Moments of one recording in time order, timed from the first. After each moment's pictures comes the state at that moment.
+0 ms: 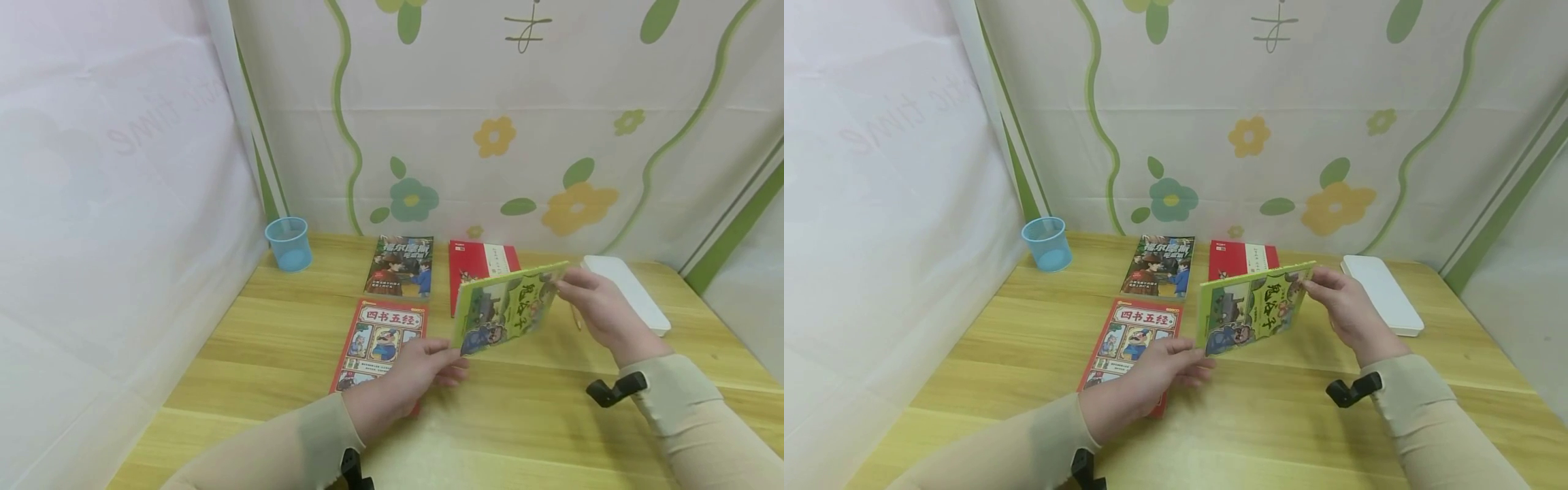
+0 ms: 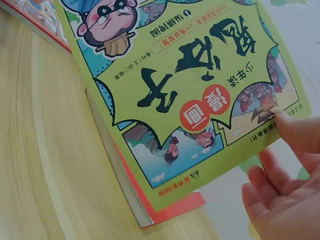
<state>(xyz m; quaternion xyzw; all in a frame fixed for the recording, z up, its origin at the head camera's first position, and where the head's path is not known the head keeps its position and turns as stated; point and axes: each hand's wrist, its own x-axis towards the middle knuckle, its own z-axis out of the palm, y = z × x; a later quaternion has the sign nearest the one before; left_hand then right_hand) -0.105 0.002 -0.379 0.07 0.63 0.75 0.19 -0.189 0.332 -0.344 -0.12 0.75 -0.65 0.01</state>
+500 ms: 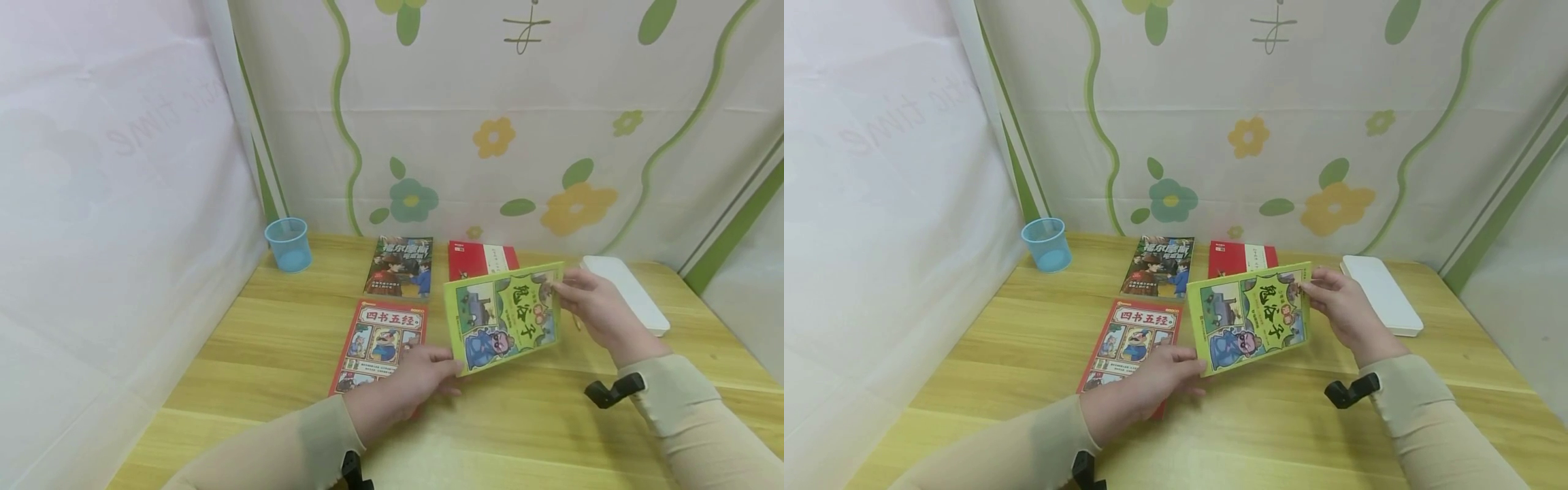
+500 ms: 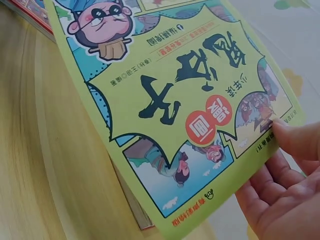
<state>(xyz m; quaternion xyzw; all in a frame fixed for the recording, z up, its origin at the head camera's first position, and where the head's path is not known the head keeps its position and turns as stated) -0.103 0.004 -0.387 0.07 0.67 0.70 0.22 -0.190 0.332 -0.346 -0.10 0.73 -0.68 0.01</state>
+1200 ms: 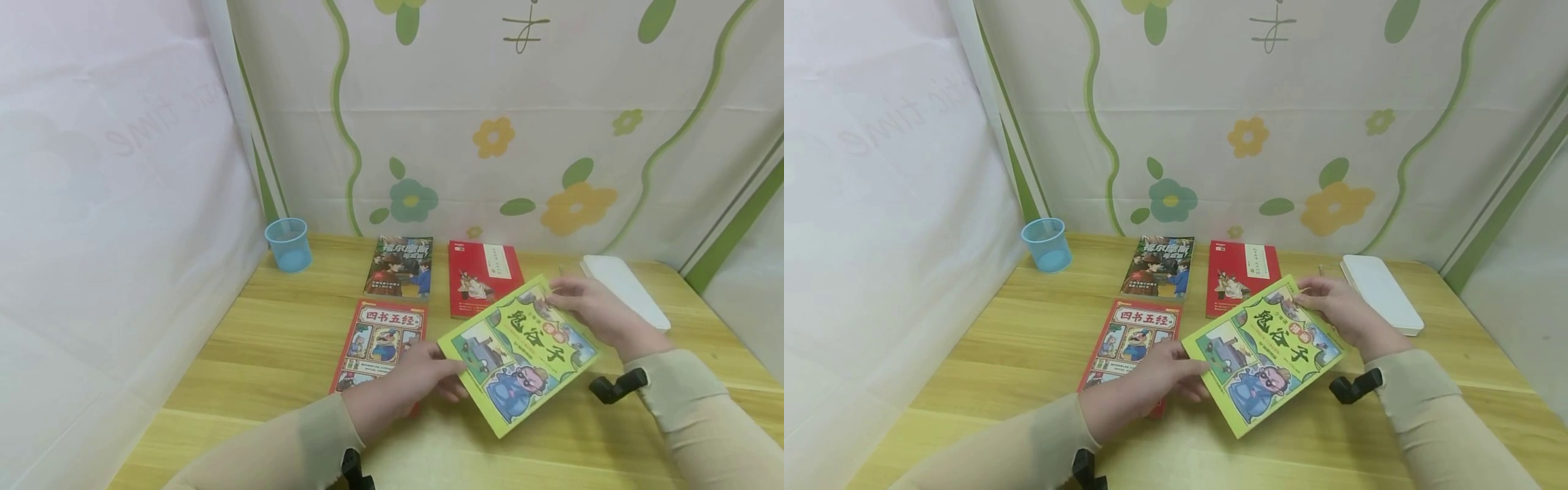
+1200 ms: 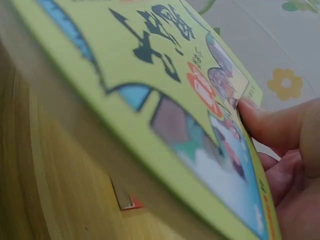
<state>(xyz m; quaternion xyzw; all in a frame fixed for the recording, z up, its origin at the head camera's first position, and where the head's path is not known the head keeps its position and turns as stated) -0.105 0.002 -0.383 0.08 0.67 0.71 0.22 -0.185 0.330 -0.334 -0.08 0.79 -0.59 0.14</state>
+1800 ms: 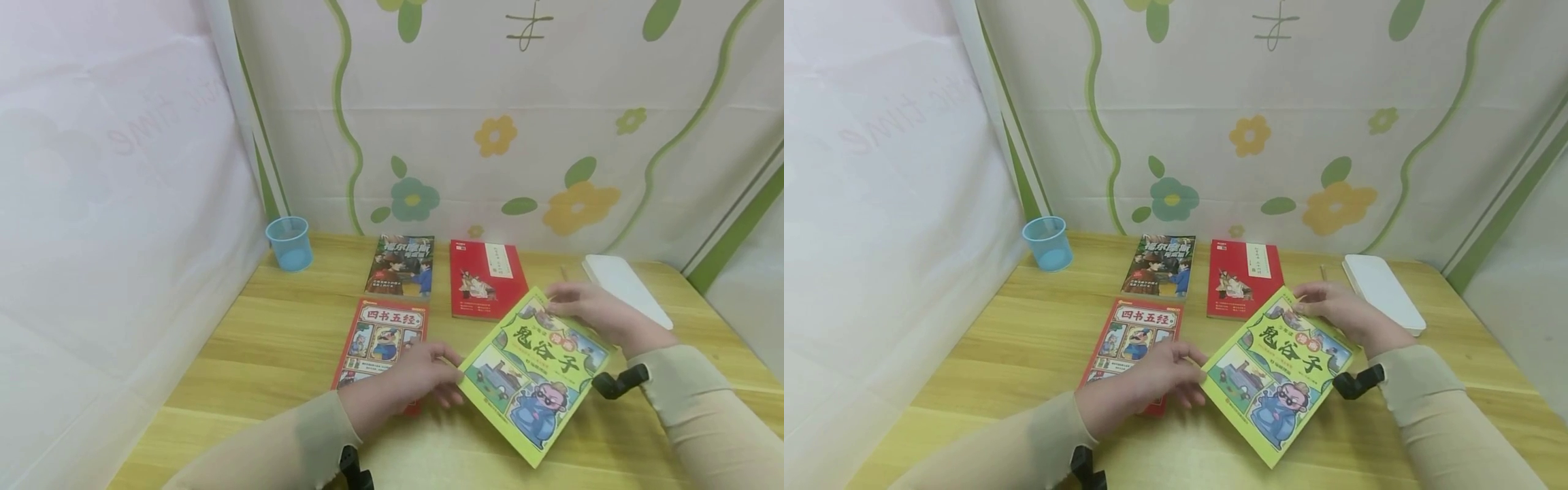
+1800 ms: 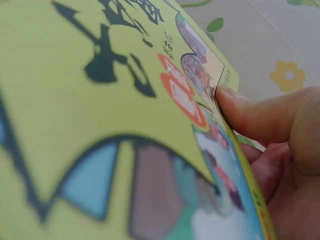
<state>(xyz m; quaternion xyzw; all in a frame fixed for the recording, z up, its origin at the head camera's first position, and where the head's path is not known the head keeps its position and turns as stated) -0.110 -0.005 -0.386 0.12 0.71 0.65 0.24 -0.191 0.336 -0.335 -0.06 0.82 -0.53 0.20</state>
